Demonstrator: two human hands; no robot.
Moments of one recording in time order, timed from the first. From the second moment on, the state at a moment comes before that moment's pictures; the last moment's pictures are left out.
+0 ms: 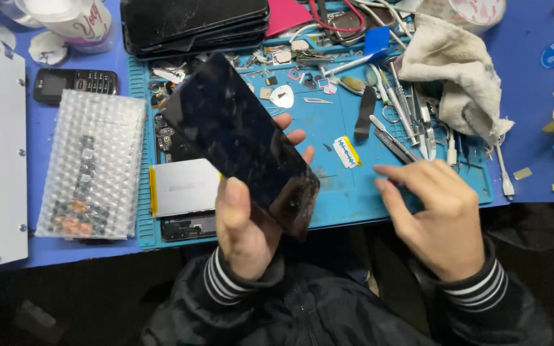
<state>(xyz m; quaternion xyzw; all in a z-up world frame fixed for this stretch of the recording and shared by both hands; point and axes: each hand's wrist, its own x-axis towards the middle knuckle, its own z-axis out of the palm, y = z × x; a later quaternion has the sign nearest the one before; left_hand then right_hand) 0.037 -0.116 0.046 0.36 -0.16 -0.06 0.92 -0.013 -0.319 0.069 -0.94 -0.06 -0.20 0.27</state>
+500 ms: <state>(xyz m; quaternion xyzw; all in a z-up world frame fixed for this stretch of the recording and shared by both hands) 0.053 -0.134 0.048 0.58 -0.19 0.03 0.79 0.051 -0.326 0.060 -0.99 -0.02 -0.06 0.11</state>
